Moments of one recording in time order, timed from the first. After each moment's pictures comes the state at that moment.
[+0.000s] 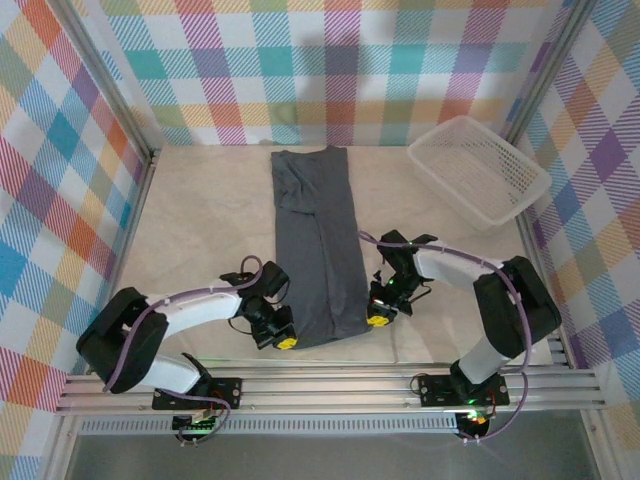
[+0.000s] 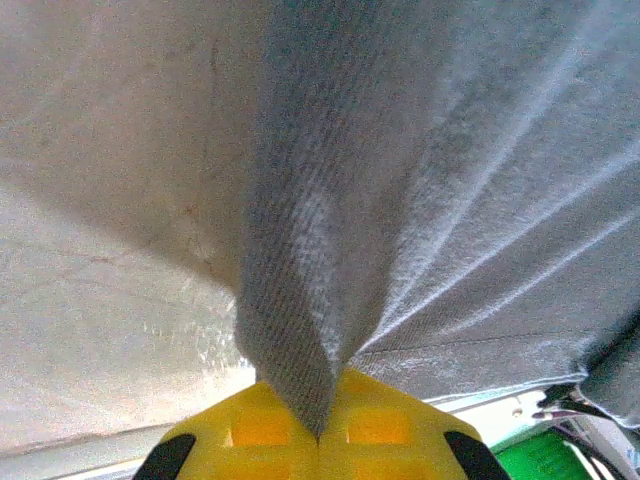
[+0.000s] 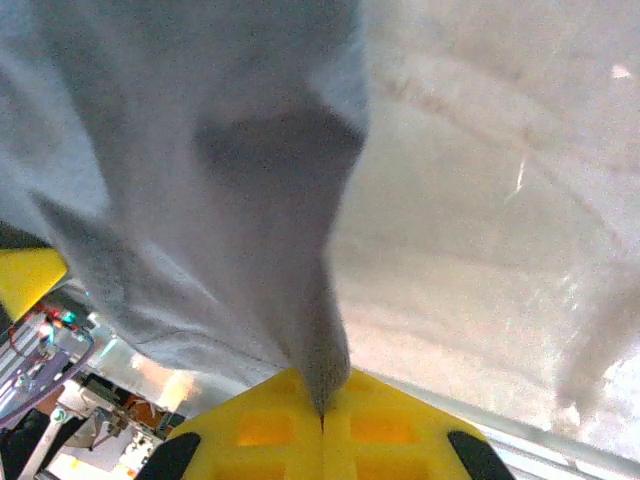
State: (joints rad) left arm -0.71 1.38 0.63 -0.63 0.50 -1.15; right arm 0.54 1.56 0.89 -0.96 -0.62 0.62
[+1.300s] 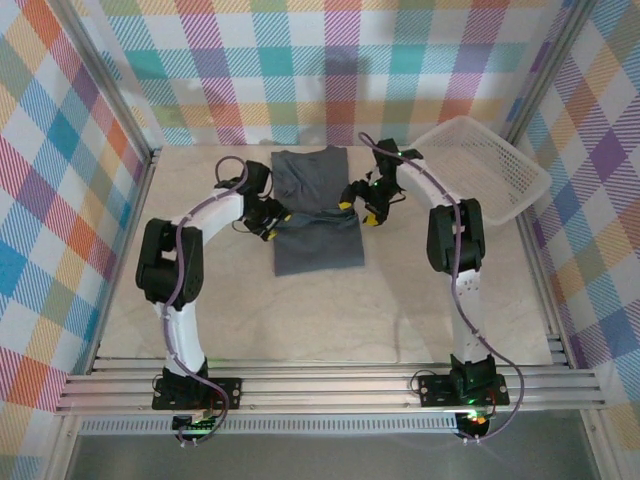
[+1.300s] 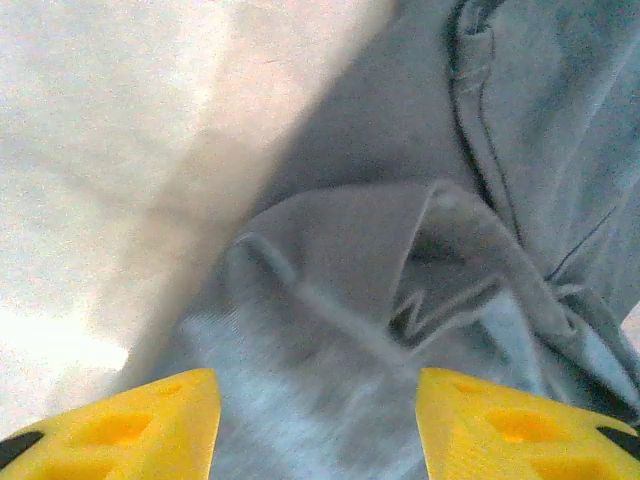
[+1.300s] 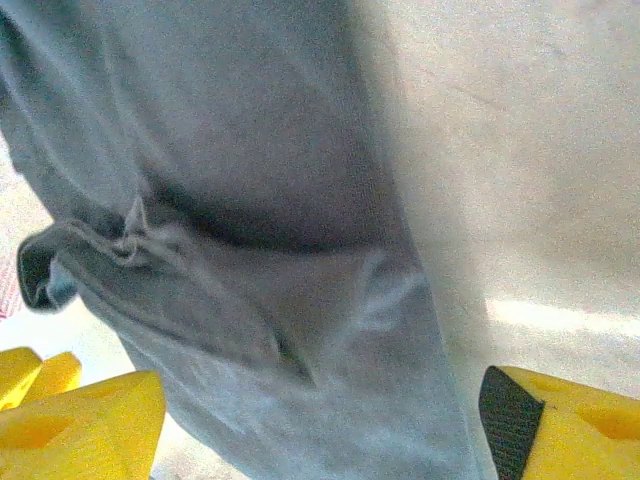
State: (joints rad) left arm -0.30 1.84 1.34 -0.65 0.19 -1.08; right arm 0.30 2.29 1.98 -1.02 -0.52 0.59
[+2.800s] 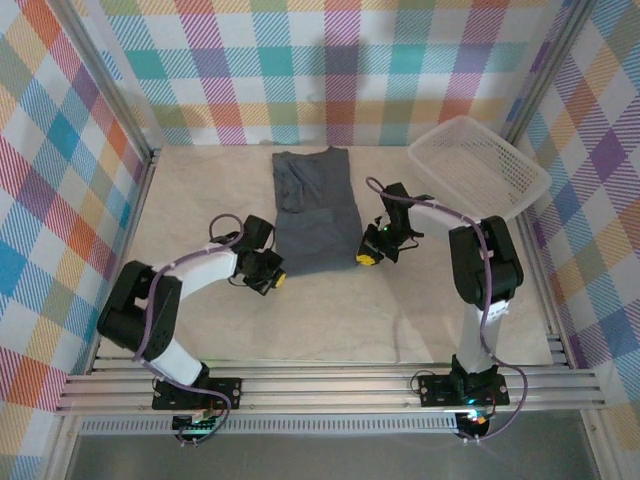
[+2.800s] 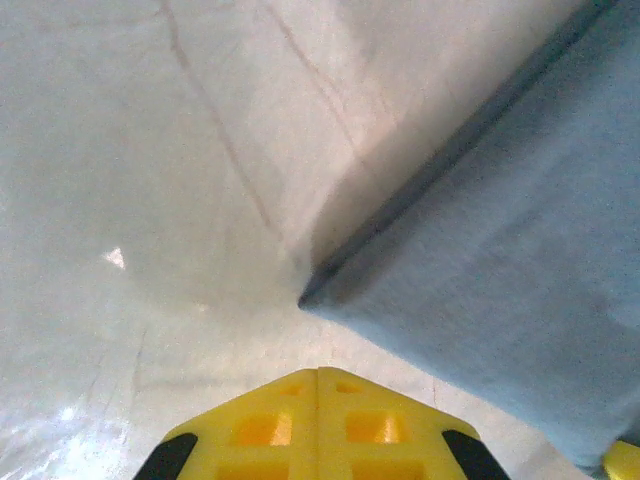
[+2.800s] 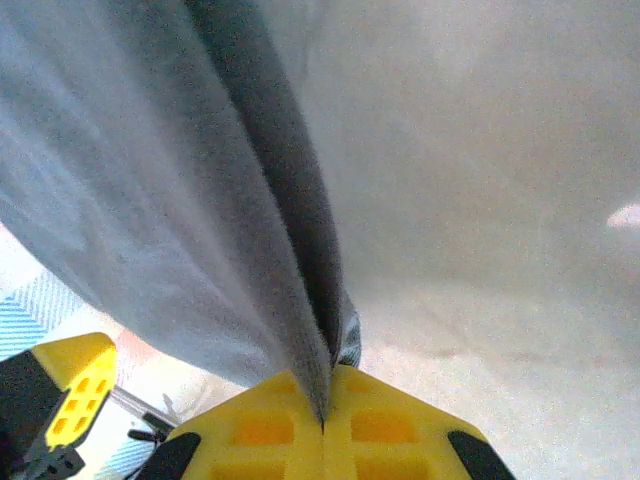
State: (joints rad) left arm -0.43 1.54 0.84 -0.48 0.25 -1.36; right arm 0.37 1.92 1.27 -0.74 -0.60 0.72
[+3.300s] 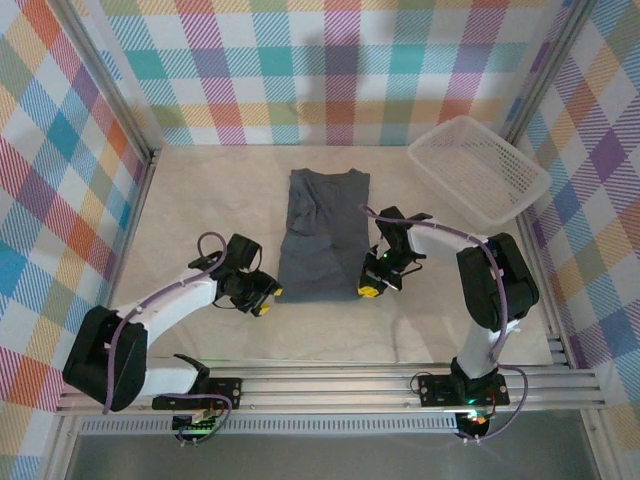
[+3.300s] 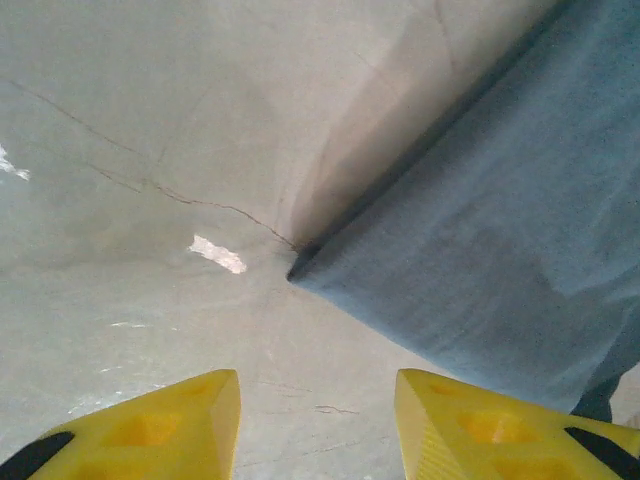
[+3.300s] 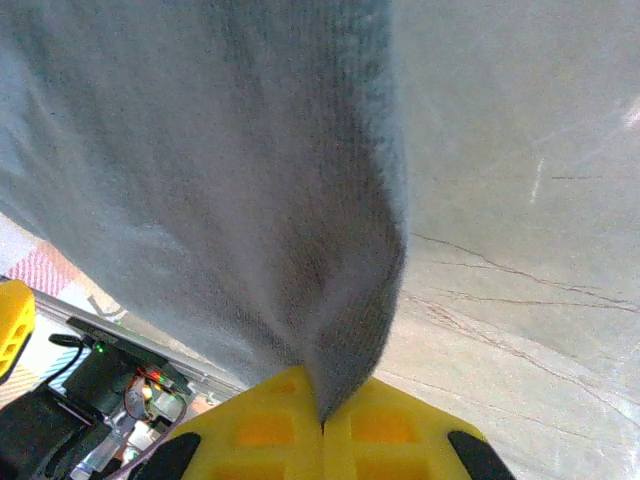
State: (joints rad) left arm -0.45 1.30 0.69 -0.59 0.31 -1.28; right arm 0.45 1.78 1.08 -0.86 -0.63 0.67
